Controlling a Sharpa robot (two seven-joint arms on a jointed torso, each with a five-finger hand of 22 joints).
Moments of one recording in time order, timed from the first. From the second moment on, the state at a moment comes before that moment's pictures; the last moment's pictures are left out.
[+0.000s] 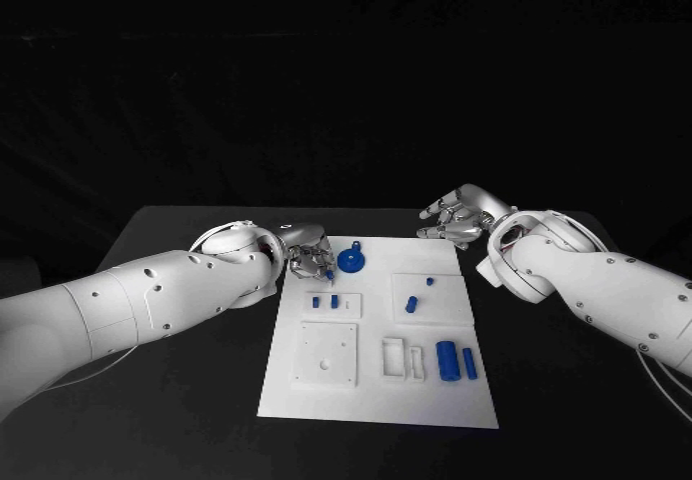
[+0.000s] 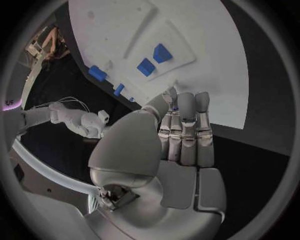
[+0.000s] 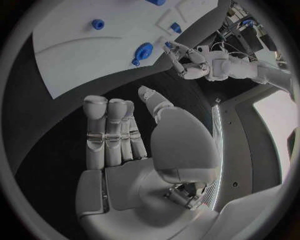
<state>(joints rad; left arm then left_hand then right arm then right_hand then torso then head) 1.33 -0.55 -0.13 1.15 -1.34 -0.13 0.00 1.40 0.01 0.28 -0.19 0.15 1.20 0.09 0.06 0.06 1.31 0.04 0.06 0.06 1.27 -0.04 1.09 0.27 0.09 1.15 -0.05 0.45 1.31 1.07 -0.76 0.33 1.36 -1.31 -0.30 -0.20 1.27 -0.18 0.29 -0.07 0.34 1.04 0.11 0.07 0.07 1.12 0.00 0.88 0.80 1.40 -0.07 0.84 0.90 0.09 1.46 -0.08 0.60 1.31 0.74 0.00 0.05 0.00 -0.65</state>
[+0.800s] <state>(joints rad) 1.33 -0.54 -0.13 1.15 -1.35 -0.09 -0.01 1.40 0.01 0.28 -0.19 0.15 1.20 0.09 0.06 0.06 1.31 0.04 0.06 0.06 1.27 -0.04 1.09 0.27 0.09 1.15 -0.05 0.45 1.31 1.07 -0.76 0.33 1.36 -1.31 -0.30 -0.20 1.27 -0.18 0.29 -0.07 0.34 1.04 0.11 0.07 0.07 1.12 0.00 0.88 0.80 1.40 -0.07 0.84 0.90 0.09 1.46 -0.08 0.60 1.31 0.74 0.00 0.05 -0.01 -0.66</state>
